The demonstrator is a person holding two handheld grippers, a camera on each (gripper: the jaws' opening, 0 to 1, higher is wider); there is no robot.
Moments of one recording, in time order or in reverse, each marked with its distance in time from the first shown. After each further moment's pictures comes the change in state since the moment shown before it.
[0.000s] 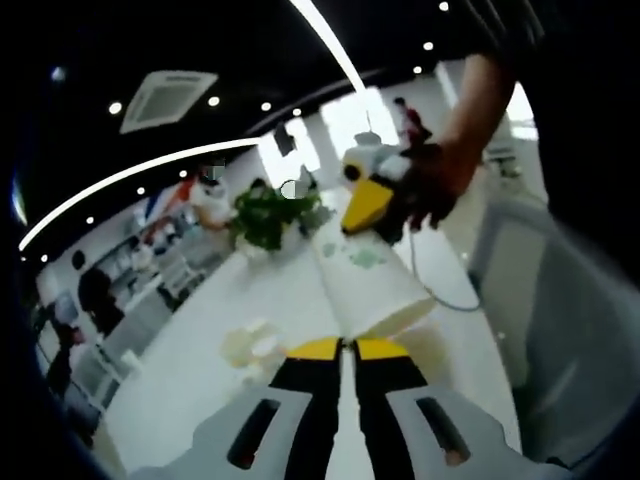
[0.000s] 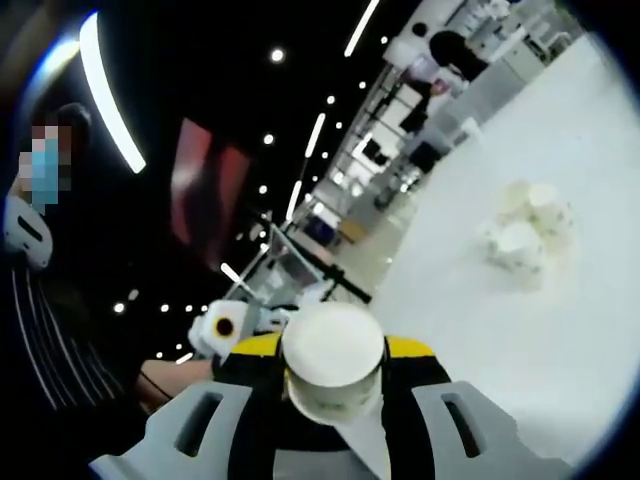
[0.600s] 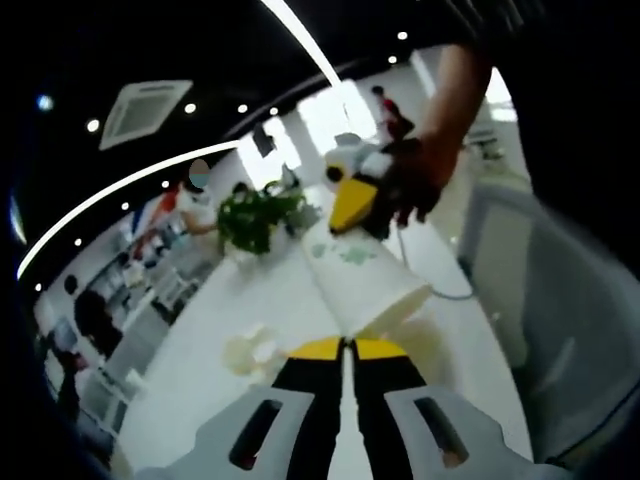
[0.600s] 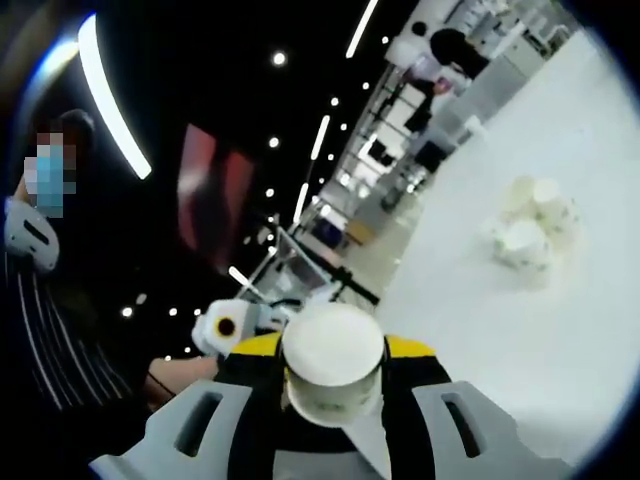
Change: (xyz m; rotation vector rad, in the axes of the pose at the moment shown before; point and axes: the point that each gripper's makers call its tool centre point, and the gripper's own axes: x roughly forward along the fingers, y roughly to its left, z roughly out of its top) left arm -0.003 0.000 0.002 0.085 0.030 -0.052; right arm -0.001 0.001 0.002 0.017 -0.011 0.037
